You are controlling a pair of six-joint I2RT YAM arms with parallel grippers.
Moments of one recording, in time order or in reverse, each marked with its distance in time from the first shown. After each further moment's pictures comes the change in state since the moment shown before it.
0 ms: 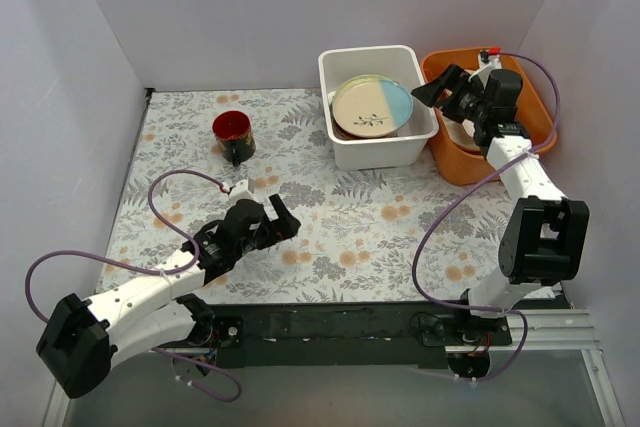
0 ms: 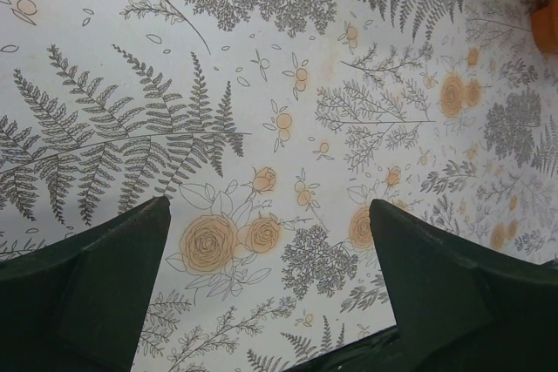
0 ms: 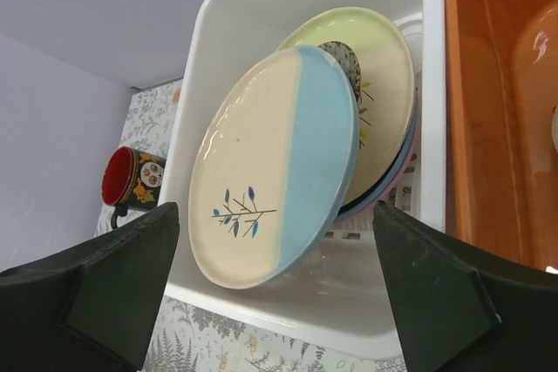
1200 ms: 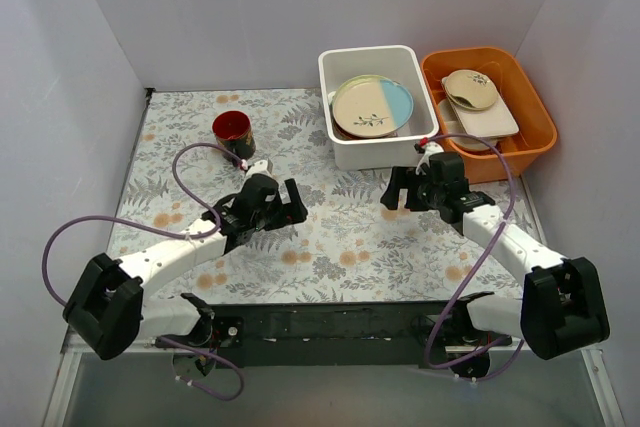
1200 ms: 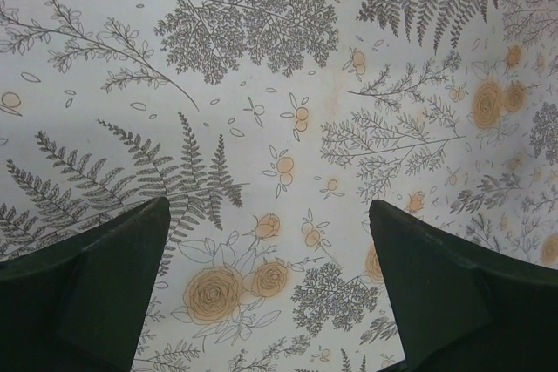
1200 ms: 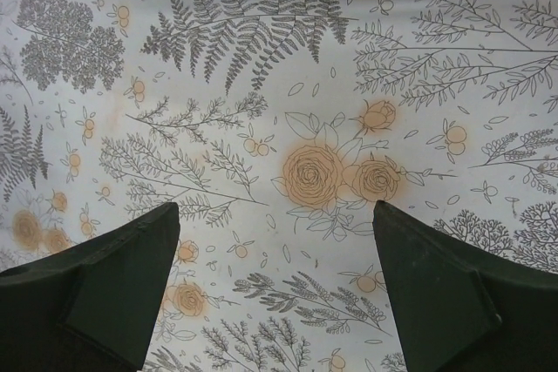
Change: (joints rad) left arm 0.053 0.251 0.184 -0.007 0.048 0.160; right arm 0.353 -0.402 -0.595 -0.238 0.318 -0.276
